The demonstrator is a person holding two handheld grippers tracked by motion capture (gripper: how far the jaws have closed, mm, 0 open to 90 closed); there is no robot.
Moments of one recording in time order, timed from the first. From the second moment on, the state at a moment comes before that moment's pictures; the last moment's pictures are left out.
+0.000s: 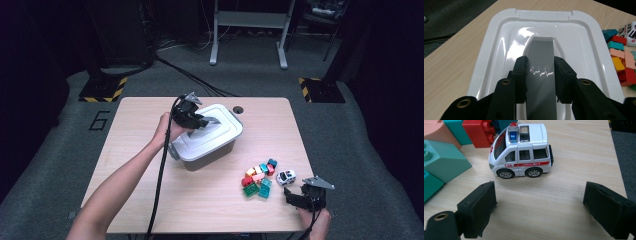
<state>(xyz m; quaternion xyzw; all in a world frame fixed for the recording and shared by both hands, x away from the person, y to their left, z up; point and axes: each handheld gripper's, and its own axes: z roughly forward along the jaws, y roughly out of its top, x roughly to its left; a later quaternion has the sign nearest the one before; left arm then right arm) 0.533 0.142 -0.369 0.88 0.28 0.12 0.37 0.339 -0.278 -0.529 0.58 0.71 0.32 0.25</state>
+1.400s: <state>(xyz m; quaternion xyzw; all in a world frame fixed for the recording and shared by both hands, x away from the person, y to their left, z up) 0.477 0.133 -0.370 0.86 0.34 0.11 0.37 0.339 -0.277 -0.529 0.58 0.71 0.32 0.25</state>
